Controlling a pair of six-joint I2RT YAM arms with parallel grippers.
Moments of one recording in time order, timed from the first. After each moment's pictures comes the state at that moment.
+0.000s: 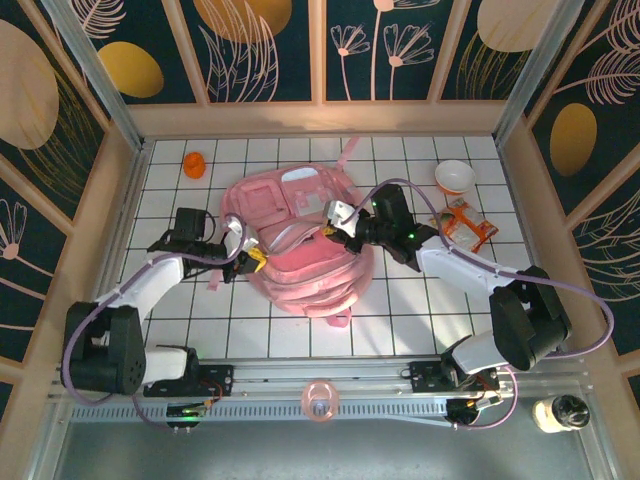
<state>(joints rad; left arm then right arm) -0.13 1.29 0.67 -0.39 0.95 0.72 0.60 1.43 0.87 0.05 -0.53 -0.59</state>
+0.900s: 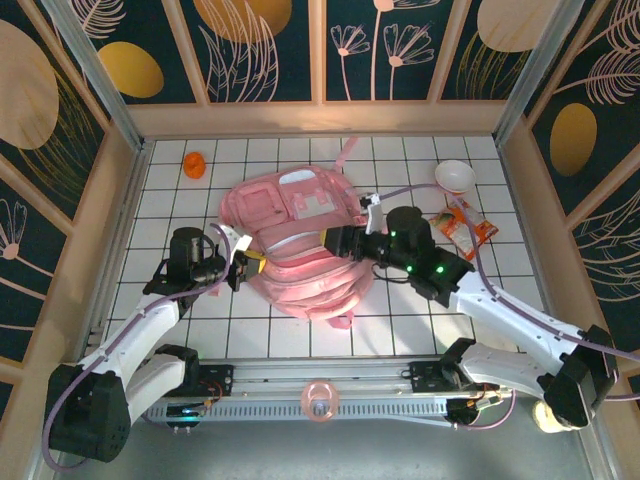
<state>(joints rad) -0.22 0.98 0.44 -0.09 0.72 0.09 0.81 1.05 0.79 -0.06 -0.27 0.77</state>
